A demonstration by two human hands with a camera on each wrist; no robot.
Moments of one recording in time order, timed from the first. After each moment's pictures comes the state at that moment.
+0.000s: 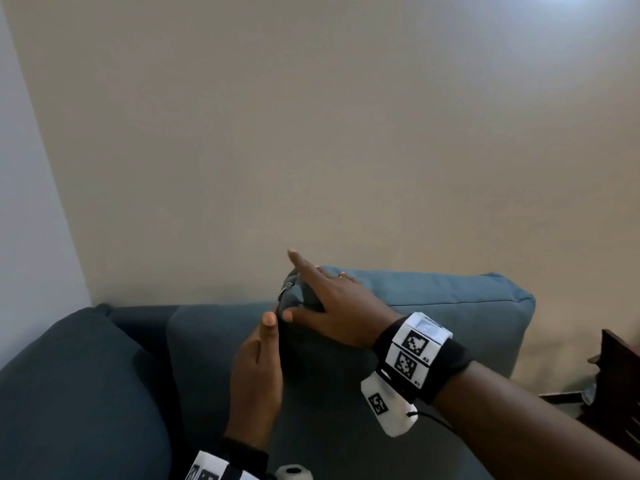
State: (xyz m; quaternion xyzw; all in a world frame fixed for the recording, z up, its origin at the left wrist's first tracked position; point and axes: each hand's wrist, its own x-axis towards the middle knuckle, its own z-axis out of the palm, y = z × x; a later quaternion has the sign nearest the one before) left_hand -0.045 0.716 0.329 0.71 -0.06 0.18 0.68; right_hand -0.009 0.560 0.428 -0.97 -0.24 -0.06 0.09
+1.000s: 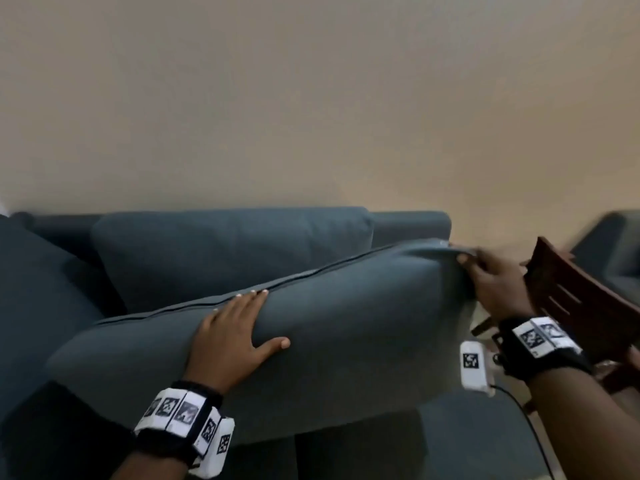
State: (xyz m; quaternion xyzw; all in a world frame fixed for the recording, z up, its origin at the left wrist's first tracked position) left_hand -0.055 0.664 0.189 0.97 -0.18 0.05 0.15; right_hand -0.100 0.227 0.283 -0.88 0.16 -0.26 0.35
